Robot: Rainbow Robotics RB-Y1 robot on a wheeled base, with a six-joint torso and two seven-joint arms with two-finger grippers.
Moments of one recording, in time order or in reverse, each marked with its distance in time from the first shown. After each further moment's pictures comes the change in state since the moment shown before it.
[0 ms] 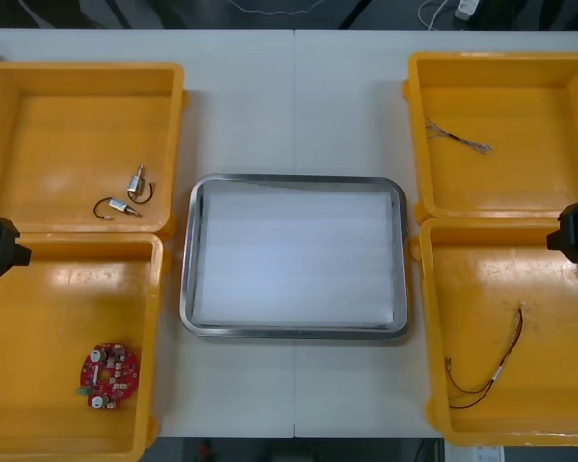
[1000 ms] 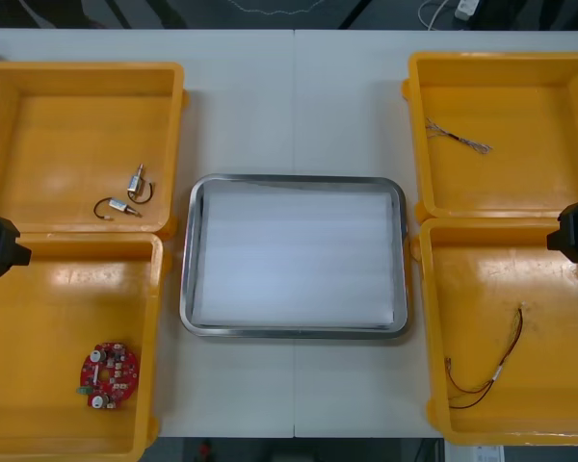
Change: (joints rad) right arm 0.000 0.000 0.000 0.000 0.000 0.000 0.000; left arm 0.000 0.000 0.000 0.000 0.000 0.000 0.000
